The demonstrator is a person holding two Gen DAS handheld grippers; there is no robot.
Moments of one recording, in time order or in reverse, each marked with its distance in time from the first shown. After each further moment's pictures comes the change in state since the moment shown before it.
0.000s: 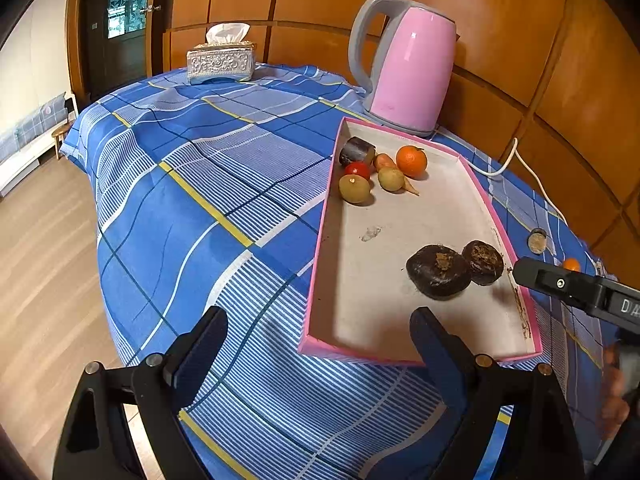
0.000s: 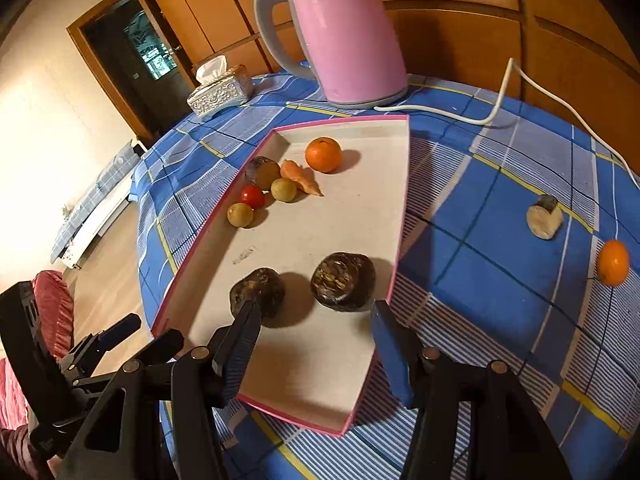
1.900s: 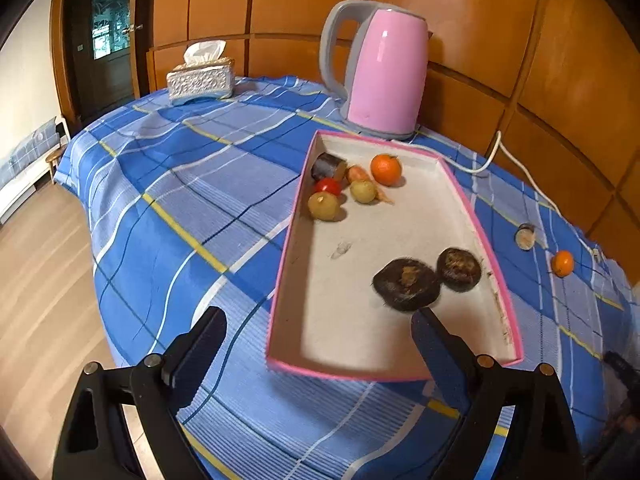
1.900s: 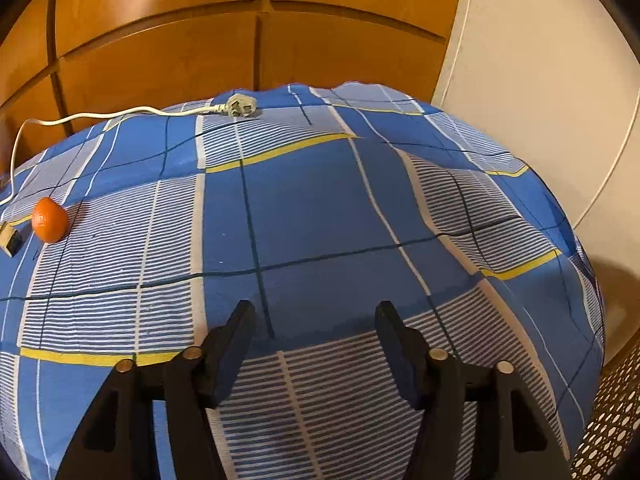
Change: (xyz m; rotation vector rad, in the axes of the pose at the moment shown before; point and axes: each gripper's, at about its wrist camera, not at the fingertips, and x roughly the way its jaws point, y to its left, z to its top) left arm -0.009 -0.028 0.014 0.084 -0.024 -0.003; right arm -0.139 -0.244 -0.155 0.647 -0.184 -0.969
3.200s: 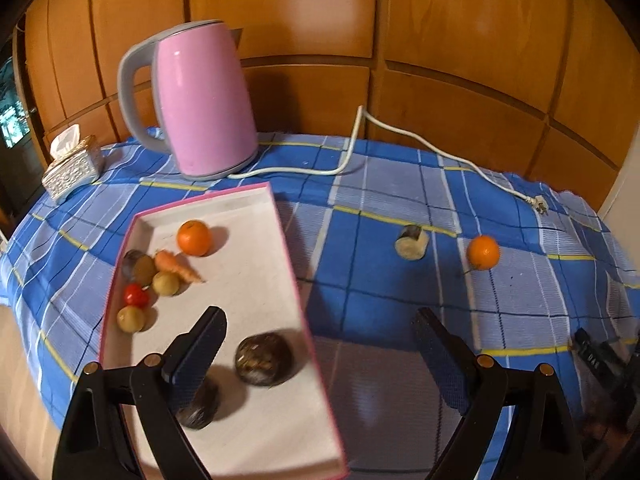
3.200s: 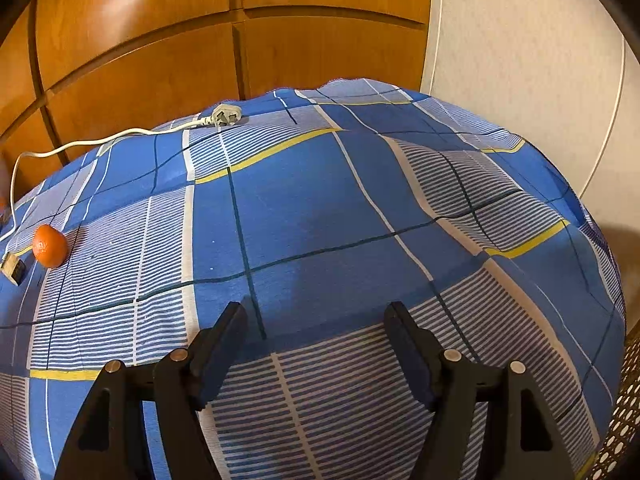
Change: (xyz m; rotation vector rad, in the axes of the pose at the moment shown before) left arm 0.035 -0.173 0.051 0.338 0.022 -0.162; right arm 0.010 -0.010 -0.002 0.104 -0.013 0.041
